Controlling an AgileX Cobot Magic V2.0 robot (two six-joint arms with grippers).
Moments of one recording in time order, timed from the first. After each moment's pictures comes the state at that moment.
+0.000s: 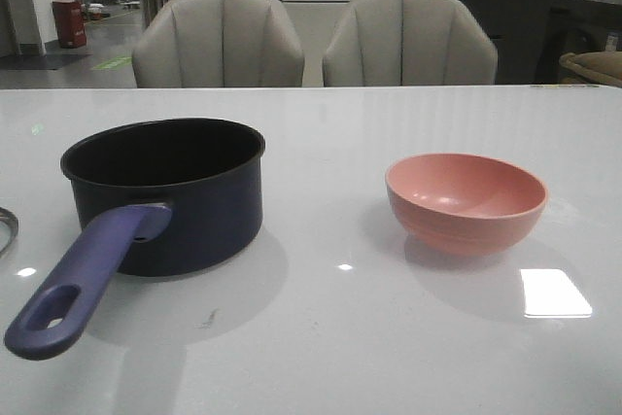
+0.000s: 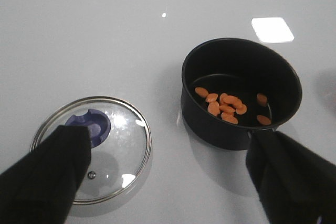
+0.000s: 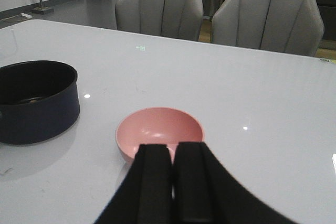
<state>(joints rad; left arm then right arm) -0.25 0.70 -0.75 0.15 0.70 -0.27 0.25 0.15 -0.20 0.39 0.24 -0.36</state>
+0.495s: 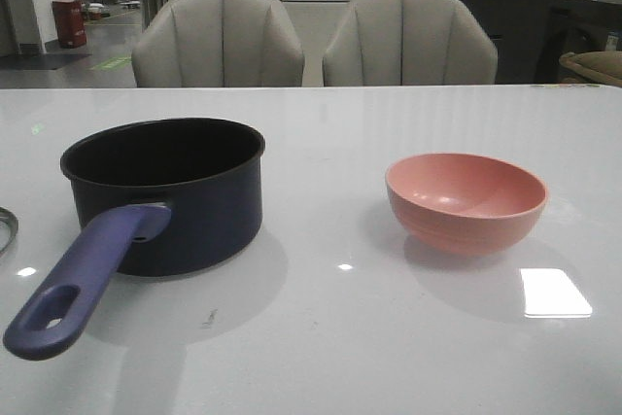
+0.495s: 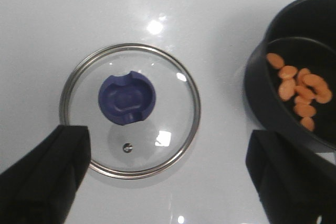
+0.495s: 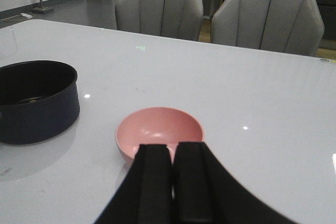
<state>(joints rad) -0.01 1.17 -0.97 0.08 0.81 -0.22 0.25 0.15 -0.20 0.39 0.24 -0.36</state>
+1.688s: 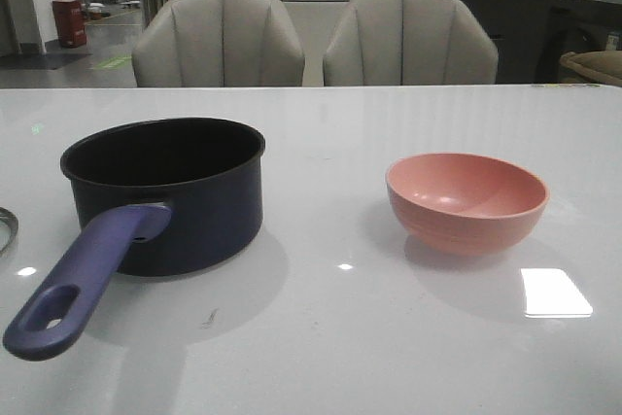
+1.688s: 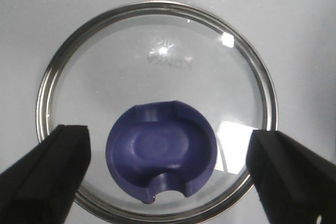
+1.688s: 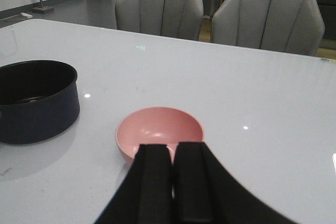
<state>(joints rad) 0.15 1.78 -1.27 -0.06 0.94 -0.09 0.25 0.15 -0.20 0.39 0.24 -0.36</state>
